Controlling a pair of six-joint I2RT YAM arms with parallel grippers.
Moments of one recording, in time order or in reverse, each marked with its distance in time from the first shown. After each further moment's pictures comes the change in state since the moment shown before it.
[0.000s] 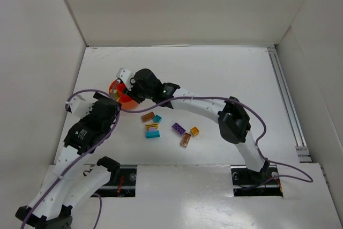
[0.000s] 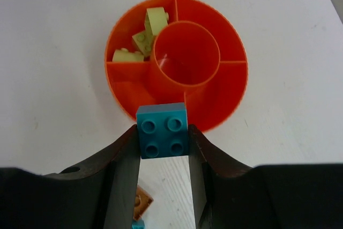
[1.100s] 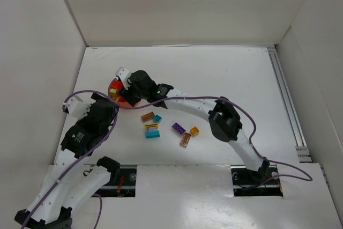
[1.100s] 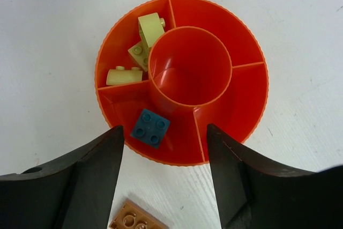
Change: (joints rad) left arm 0.000 -0.026 0.017 -0.020 -0.018 0.013; right arm 0.004 0.166 0.163 0.005 0.027 0.138
